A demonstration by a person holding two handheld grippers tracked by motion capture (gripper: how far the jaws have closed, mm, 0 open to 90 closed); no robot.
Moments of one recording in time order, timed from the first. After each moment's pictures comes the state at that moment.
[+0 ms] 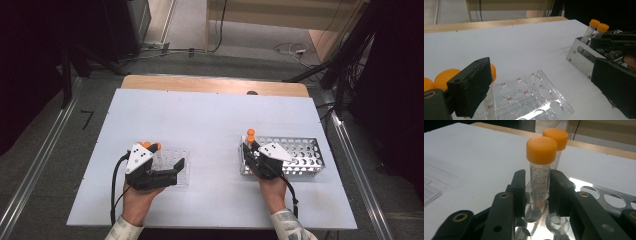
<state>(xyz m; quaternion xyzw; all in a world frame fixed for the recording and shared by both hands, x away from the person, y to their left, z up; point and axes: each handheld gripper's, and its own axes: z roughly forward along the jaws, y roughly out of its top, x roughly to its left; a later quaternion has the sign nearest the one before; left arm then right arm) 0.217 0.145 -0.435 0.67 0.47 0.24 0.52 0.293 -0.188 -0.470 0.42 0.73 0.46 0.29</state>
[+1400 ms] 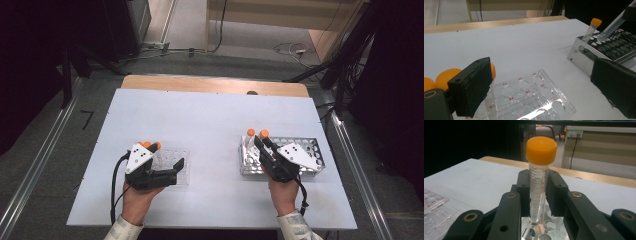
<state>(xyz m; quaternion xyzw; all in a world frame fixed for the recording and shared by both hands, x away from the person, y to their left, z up) 0.218 0.146 -0.436 0.67 0.47 0.25 0.51 0.266 -0.208 -0.425 0.41 0.67 0.54 0.31</state>
